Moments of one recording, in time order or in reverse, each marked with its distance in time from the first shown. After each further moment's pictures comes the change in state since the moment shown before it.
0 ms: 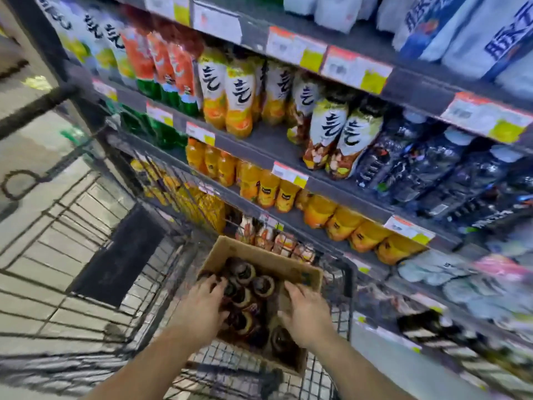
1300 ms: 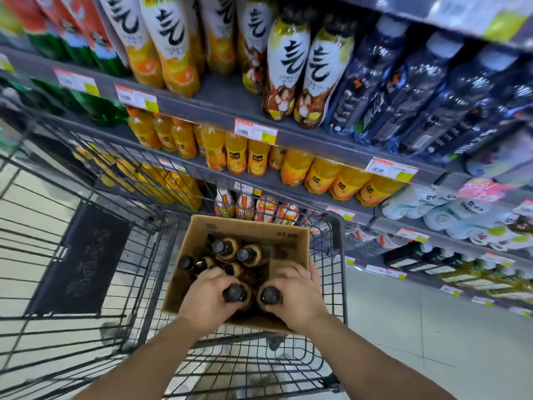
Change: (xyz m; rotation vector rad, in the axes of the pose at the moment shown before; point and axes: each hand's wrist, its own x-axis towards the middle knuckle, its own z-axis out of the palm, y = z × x) left_hand 0.018 0.013 0.027 -0.360 0.024 0.278; right_hand -0.016 -0.006 0.030 0.092 0.100 -0.026
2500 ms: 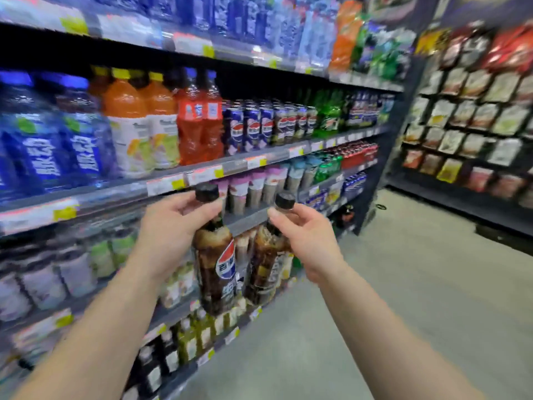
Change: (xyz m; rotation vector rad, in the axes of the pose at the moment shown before) left_hand -0.073 0.843 0.213 -0.945 -0.341 0.829; right_hand -0.578 0.499 -0.299 1.033 1.487 0.418
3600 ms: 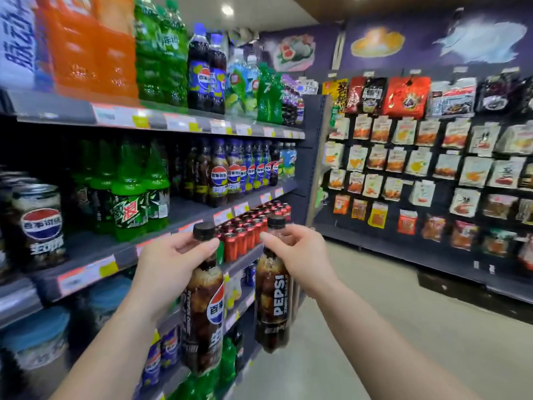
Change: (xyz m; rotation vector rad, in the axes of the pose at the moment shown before) left_hand 0.470 -0.214 0.671 0.042 -0.178 0.031; right_hand 0.624 0.150 -0.544 -0.404 0.332 -0.067
